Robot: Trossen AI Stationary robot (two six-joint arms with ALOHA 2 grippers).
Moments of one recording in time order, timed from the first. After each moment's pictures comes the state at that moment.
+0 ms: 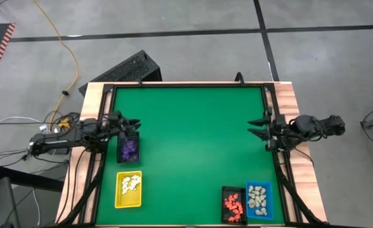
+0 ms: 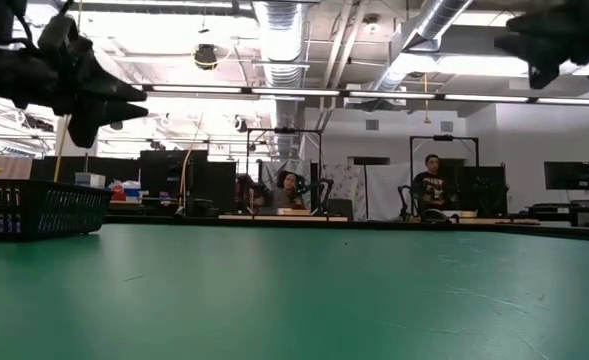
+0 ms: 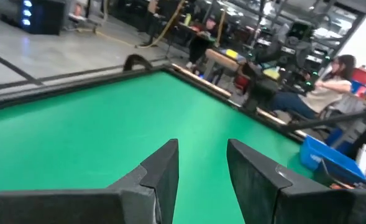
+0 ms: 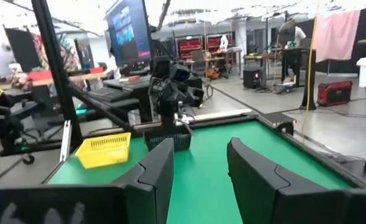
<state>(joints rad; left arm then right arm) 0.11 0.00 0.08 -0.04 -0.24 -0.40 0.27 0.00 0.28 -0.18 0.40 0.08</state>
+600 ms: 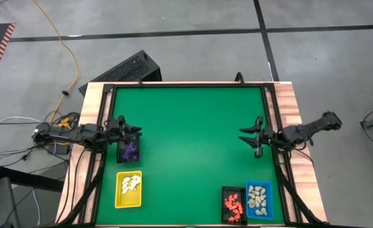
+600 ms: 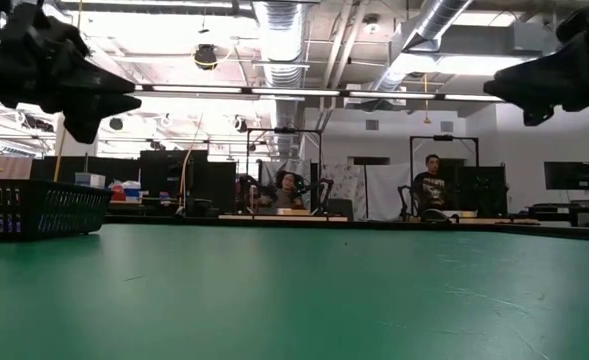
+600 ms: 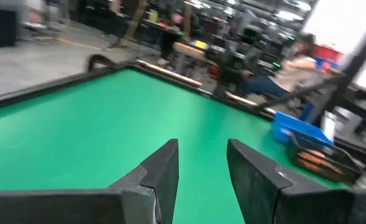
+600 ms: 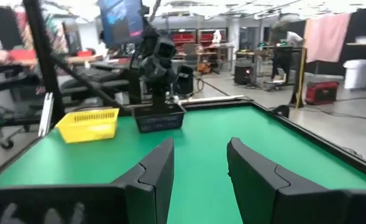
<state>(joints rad) -0.14 0.00 0.02 0.03 -0.36 -0.30 0.39 0.02 0.01 0.07 0.55 0.02</state>
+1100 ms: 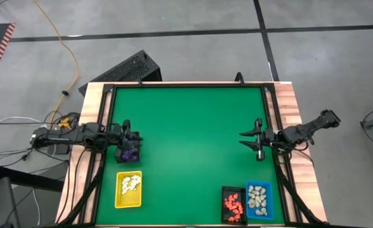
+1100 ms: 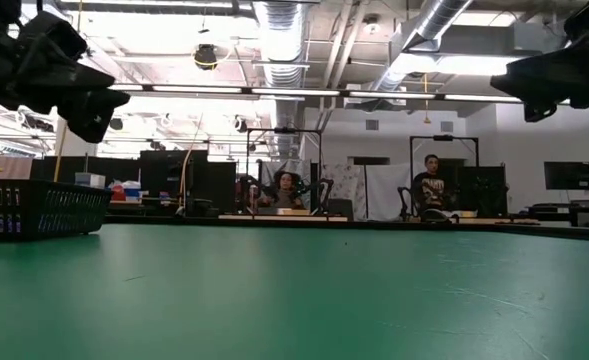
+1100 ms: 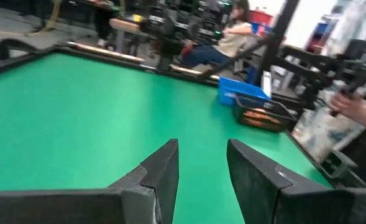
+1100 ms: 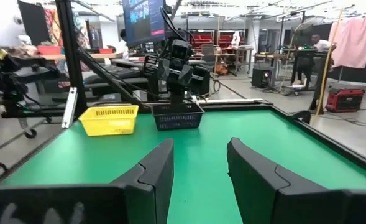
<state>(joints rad) -0.04 0.00 0.02 0.00 0.05 -0.25 0.44 0.02 0.01 0.06 0.52 -0.01</state>
